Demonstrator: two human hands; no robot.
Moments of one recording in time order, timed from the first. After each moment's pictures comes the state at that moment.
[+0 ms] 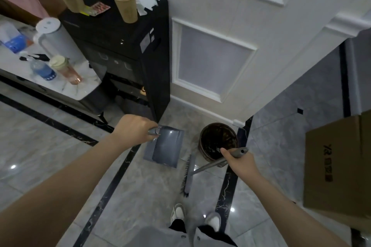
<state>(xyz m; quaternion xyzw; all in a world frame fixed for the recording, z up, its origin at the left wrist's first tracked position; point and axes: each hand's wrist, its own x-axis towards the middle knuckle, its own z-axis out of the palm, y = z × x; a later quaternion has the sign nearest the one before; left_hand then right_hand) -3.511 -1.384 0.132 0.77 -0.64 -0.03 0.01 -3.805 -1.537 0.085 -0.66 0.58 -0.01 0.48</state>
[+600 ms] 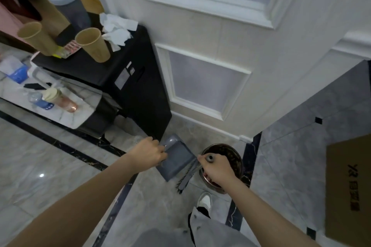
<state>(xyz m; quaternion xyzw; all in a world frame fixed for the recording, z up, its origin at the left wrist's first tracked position) -3.507 -1.539 0.107 0.57 -0.79 -0.05 -0.22 -3.716 -1.661 0.076 -0.67 0.51 0.08 0.53</state>
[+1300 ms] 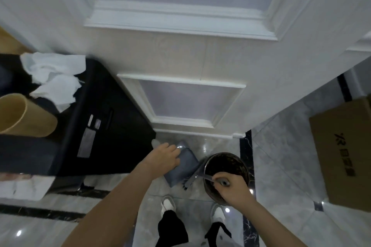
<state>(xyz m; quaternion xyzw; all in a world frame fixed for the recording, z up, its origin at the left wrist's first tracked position) -3.404 -1.697 0.033 0.43 -0.84 -0.02 -0.31 -3.658 -1.716 0.046 -0.65 0.57 0.05 0.50</state>
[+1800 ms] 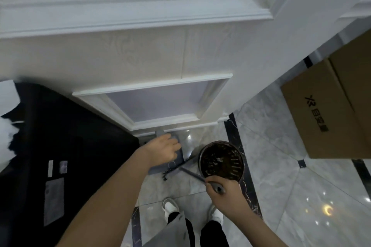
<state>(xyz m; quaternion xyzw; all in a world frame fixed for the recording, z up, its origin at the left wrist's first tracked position) -3.373 -1.786 -0.007 0.24 -0.94 0.00 -0.24 -3.614 -1.695 0.019 -0.61 0.64 -0.03 0.46</state>
